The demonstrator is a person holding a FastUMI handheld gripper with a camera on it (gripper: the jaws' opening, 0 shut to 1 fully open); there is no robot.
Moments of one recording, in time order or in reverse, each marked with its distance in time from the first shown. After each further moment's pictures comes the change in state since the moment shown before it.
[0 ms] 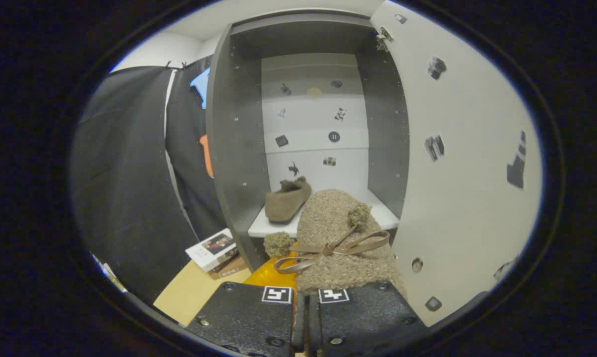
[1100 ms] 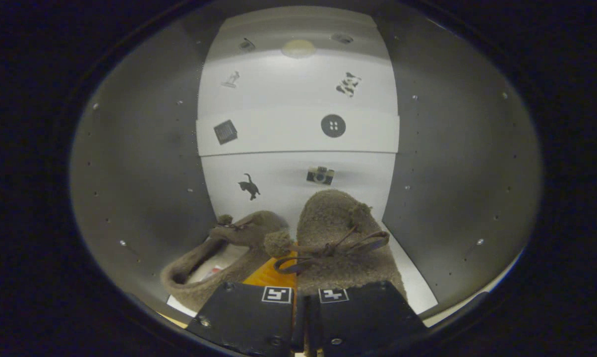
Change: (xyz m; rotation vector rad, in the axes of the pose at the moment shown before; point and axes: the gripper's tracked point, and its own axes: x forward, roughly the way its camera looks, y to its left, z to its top) arm 0.265 -0.059 0.039 -0.023 0.126 -0.110
